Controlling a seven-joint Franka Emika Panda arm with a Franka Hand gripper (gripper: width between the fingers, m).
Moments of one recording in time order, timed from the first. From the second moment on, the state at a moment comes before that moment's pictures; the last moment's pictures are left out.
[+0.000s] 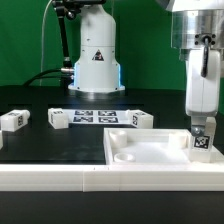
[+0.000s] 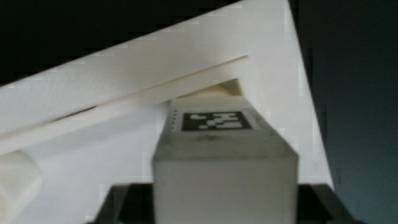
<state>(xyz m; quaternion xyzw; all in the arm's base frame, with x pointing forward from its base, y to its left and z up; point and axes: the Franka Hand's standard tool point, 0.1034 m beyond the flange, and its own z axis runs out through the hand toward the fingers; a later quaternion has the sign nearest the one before) 0.624 0.115 0.073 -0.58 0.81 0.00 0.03</state>
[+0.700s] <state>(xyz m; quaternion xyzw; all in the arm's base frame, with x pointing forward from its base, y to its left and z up) 0.625 0.113 0.073 -0.62 0.78 0.01 0.03</state>
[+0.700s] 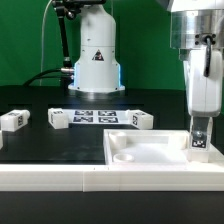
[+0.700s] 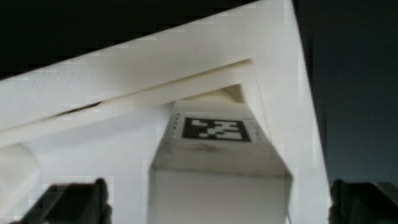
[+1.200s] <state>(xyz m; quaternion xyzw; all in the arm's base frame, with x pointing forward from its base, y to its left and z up) 0.625 0.112 0.073 -0.79 0.61 0.00 0.03</state>
